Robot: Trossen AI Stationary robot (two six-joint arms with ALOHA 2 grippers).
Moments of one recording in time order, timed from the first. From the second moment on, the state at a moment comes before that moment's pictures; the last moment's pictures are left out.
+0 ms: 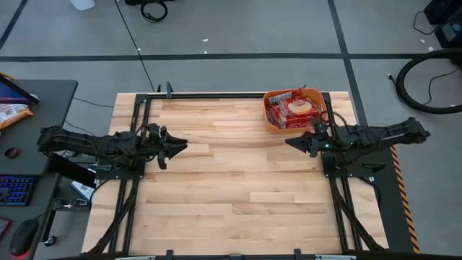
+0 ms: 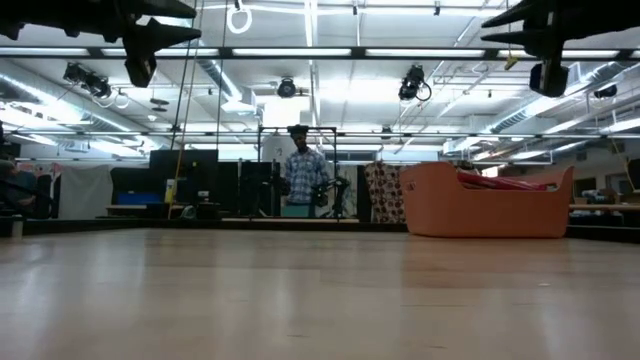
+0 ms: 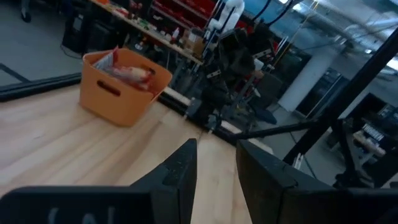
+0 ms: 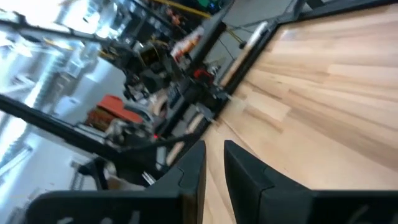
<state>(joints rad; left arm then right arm) -0.15 0.53 0.36 0.16 -0.34 -0.53 0.20 0.45 0.42 -0.08 0.34 0.97</state>
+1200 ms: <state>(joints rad) -0.16 0.08 0.08 0.03 -0.34 -0.73 0.28 0.06 0.27 -0.07 0.35 0.66</state>
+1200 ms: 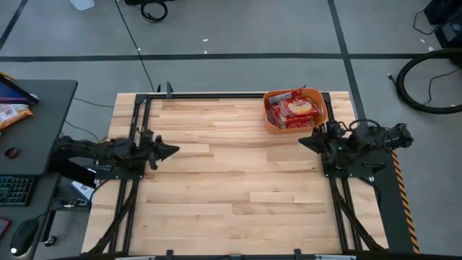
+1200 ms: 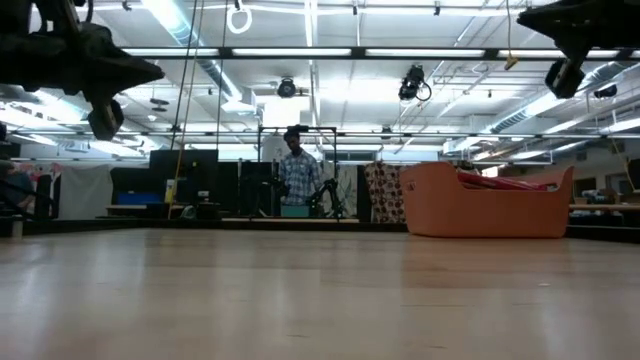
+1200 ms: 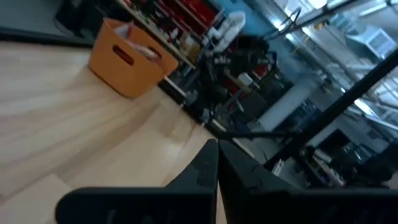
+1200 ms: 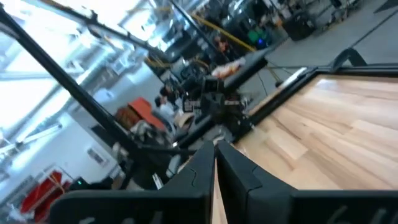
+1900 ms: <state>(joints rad) -0.16 0.01 0.08 -0.14 -0.44 -0.76 0.28 0.01 0.01 0.14 0.37 0.69</state>
